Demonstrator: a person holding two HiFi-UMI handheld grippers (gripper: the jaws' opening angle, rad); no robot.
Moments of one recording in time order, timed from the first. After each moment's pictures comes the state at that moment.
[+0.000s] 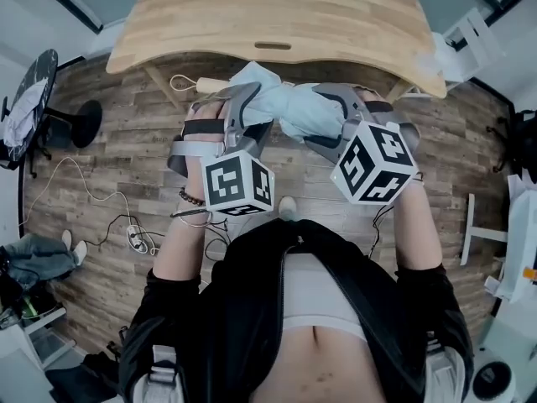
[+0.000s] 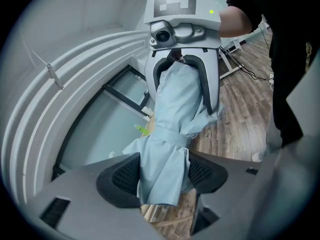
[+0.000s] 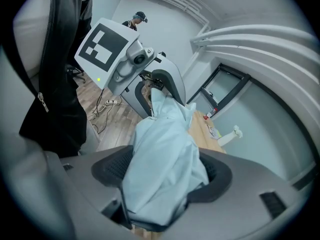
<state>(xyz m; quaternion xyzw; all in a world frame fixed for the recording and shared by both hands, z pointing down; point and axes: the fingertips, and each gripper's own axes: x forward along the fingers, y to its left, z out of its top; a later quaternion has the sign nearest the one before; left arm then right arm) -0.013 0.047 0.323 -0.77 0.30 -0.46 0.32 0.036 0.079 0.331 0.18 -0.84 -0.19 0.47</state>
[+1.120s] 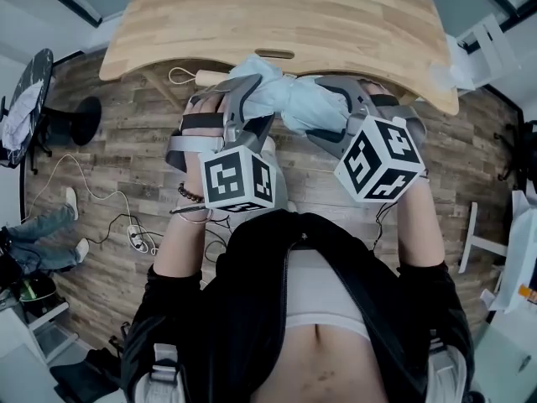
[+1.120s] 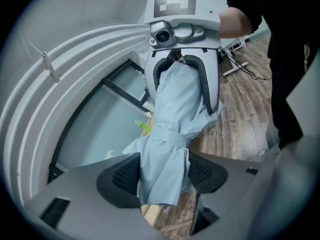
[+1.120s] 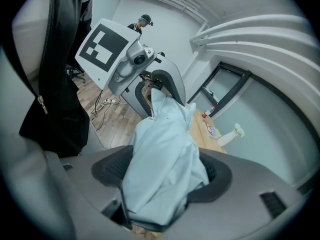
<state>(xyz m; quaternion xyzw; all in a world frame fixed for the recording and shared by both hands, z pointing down) -0.002 -0.040 0.337 -0.77 0.31 -0.46 0.31 0.047 -0.010 0.344 0.16 -0.85 -0.19 0.46</state>
